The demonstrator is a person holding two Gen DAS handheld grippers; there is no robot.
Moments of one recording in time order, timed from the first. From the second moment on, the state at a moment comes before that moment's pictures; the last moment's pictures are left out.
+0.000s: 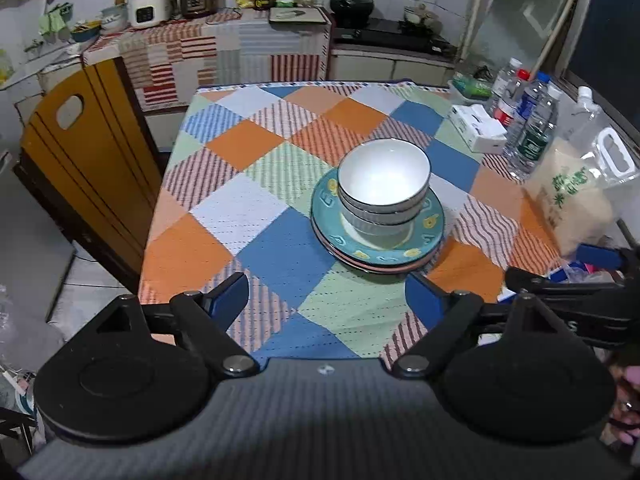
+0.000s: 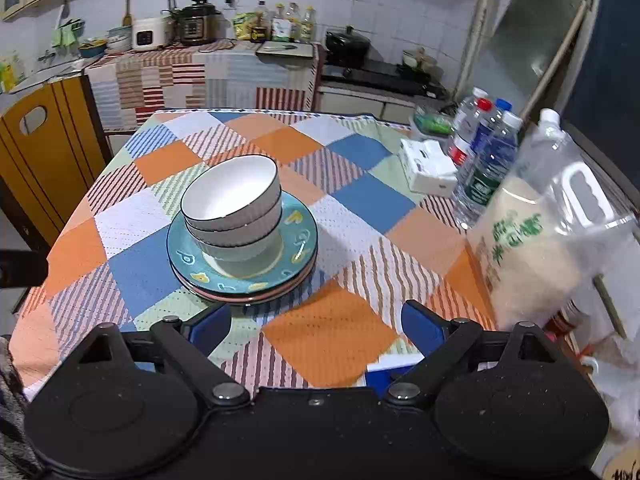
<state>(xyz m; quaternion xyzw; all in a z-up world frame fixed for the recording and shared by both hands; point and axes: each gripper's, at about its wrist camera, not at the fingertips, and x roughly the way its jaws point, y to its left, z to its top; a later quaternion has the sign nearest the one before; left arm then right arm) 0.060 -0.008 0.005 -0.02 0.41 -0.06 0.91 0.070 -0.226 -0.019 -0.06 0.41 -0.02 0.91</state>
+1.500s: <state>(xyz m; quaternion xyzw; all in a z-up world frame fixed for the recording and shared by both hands) 0.037 -0.009 -0.011 -0.03 0.36 0.02 0.93 0.033 -0.218 -0.006 -0.06 0.36 -0.02 0.93</state>
